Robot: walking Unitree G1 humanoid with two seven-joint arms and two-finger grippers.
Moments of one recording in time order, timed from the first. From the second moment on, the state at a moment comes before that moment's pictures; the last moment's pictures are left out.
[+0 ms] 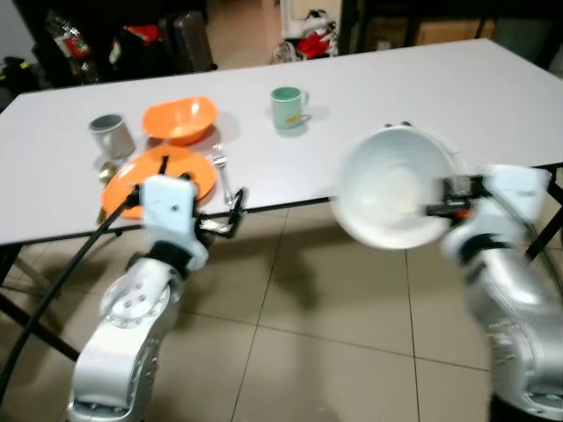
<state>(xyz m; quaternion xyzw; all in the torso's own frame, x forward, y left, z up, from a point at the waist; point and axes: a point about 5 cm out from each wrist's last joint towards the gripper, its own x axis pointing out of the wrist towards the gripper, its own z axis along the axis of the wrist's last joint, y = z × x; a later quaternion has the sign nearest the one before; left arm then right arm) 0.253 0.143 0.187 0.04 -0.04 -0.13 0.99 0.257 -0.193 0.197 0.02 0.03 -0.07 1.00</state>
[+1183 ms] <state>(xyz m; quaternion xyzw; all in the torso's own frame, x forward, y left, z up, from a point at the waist) 0.236 0.182 0.175 0.06 -0.01 -0.05 1.00 0.265 -0.140 0.183 0.06 0.06 0.08 0.99</state>
